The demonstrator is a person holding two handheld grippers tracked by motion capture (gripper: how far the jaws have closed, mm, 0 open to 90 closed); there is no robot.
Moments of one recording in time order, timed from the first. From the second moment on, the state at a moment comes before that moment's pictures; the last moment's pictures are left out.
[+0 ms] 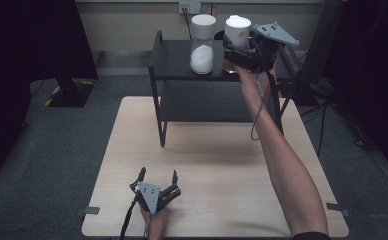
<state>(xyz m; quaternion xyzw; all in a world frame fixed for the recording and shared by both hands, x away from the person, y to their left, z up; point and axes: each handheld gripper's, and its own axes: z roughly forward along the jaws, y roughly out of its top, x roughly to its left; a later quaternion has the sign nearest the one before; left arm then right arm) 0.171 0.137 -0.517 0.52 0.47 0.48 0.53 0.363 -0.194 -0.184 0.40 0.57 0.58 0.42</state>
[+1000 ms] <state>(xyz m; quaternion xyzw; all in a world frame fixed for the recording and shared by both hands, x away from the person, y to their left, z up) 0.171 0.136 -0.517 0.52 0.47 0.48 0.53 0.319 -0.209 -0.205 0.38 0.56 0.60 0.42</state>
